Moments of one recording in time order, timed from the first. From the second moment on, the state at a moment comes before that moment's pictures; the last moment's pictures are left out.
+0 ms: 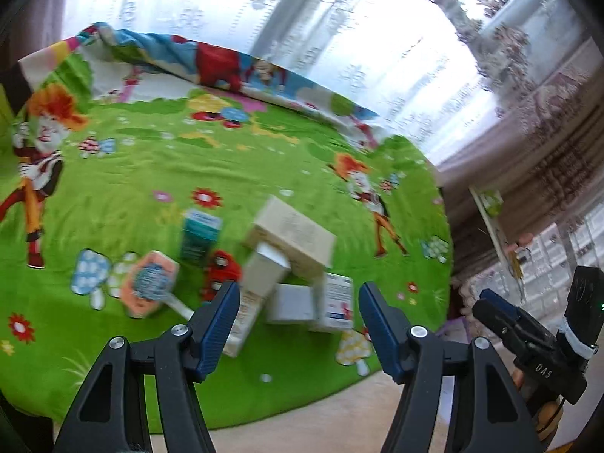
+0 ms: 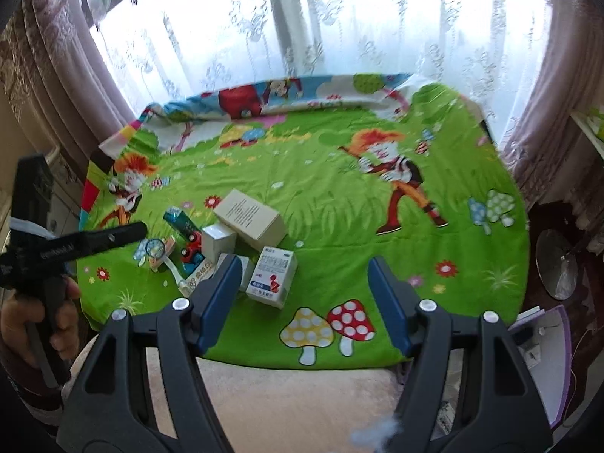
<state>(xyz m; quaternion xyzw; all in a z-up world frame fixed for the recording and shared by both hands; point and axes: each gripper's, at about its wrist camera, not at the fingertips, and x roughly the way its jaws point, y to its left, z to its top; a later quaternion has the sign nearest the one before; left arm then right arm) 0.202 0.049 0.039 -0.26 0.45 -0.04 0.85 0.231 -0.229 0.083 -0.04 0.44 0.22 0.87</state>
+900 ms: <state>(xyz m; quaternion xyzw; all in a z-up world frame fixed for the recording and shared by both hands) 0.221 0.098 -0.061 -0.17 0.52 0.08 0.83 0.275 -0.154 -0.045 -0.08 0.55 0.22 0.80</state>
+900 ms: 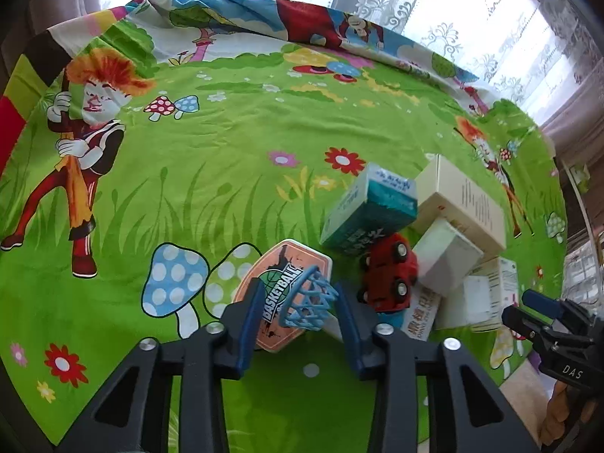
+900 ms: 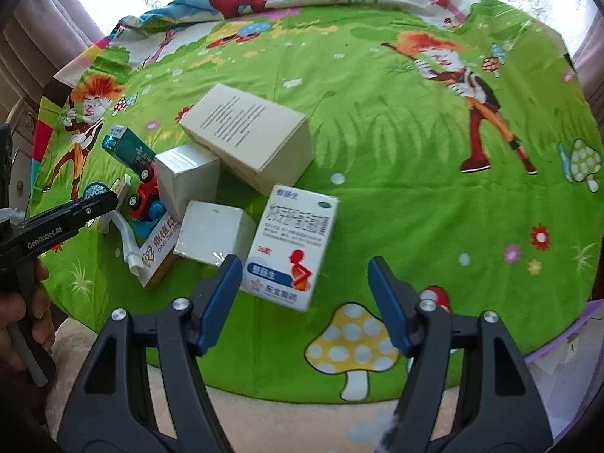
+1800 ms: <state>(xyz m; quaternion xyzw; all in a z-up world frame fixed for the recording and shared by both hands) 0.191 0.073 -0.011 -0.14 0.47 0.08 0.87 0.256 -0.180 -0.024 -0.05 0.51 0.24 0.82</state>
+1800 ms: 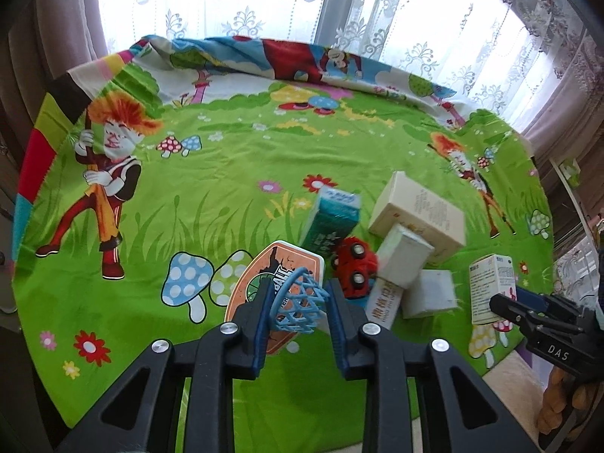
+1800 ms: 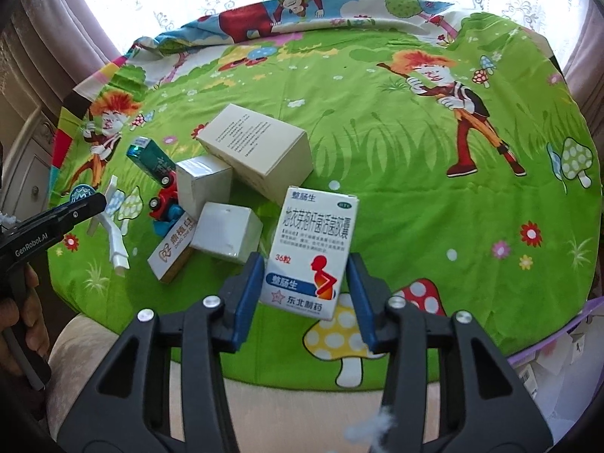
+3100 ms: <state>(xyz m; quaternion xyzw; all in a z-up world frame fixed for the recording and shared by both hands) 0.203 -0.287 0.024 0.08 0.52 -0.26 0.81 0.197 -0.457 0.015 0.05 0.48 0.05 0.88</state>
